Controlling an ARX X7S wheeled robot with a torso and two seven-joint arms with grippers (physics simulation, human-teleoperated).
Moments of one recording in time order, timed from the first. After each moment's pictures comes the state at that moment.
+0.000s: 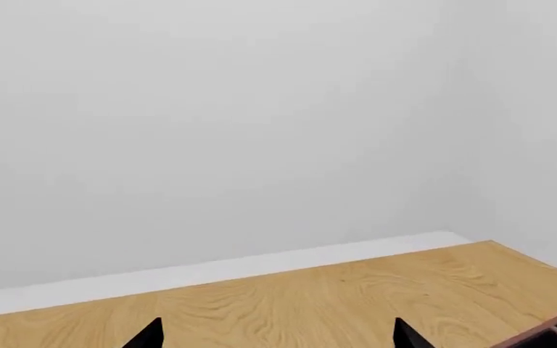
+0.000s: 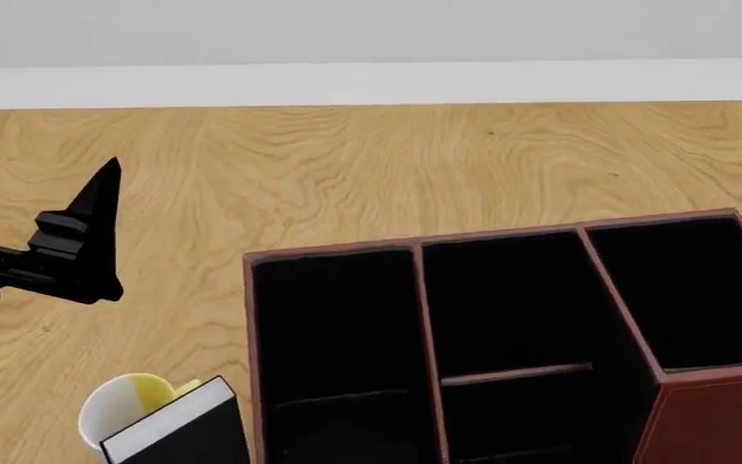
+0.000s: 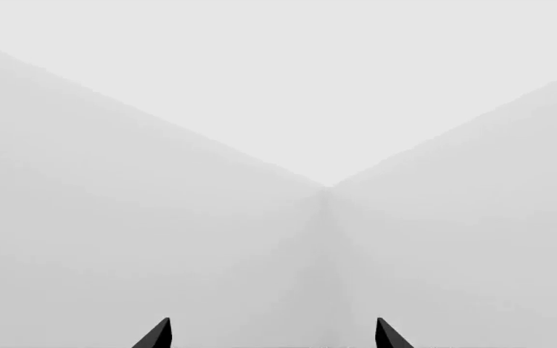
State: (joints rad) left arm -0.64 -0.41 0.07 0.43 -0.66 -0.83 -0.13; right arm 0.82 1.56 0.19 -0.98 1.52 0.54 1.18
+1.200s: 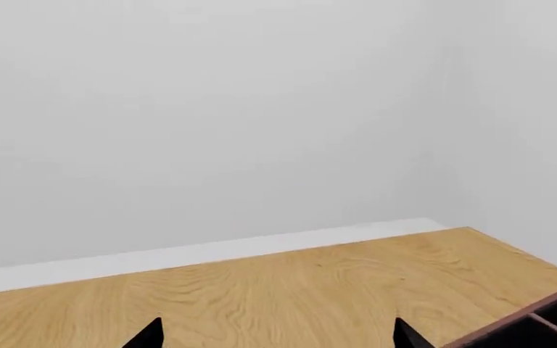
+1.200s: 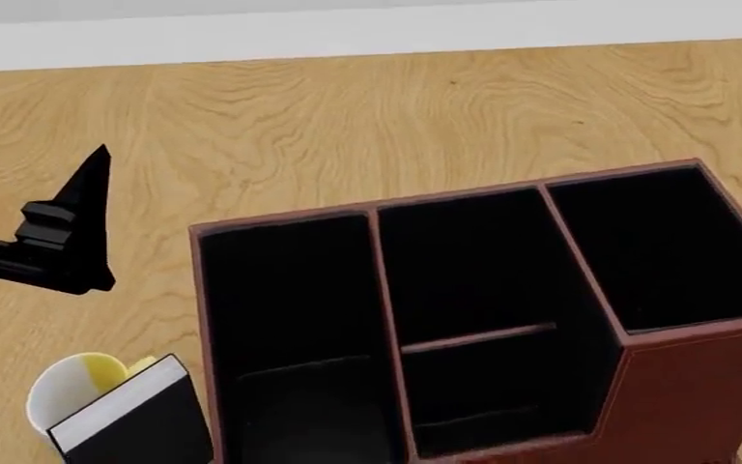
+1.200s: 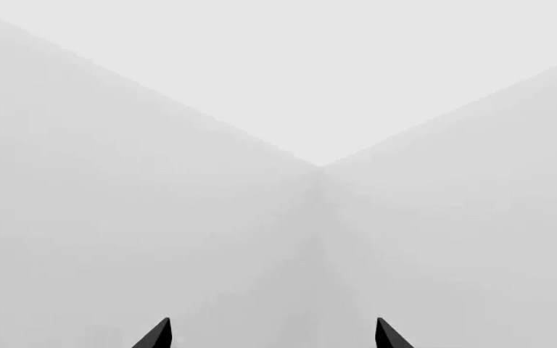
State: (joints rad) left arm -0.64 -0.42 0.06 0.44 -0.69 -0.82 -0.15; right arm 0.95 1.55 0.06 -0.98 1.51 0.53 1.19
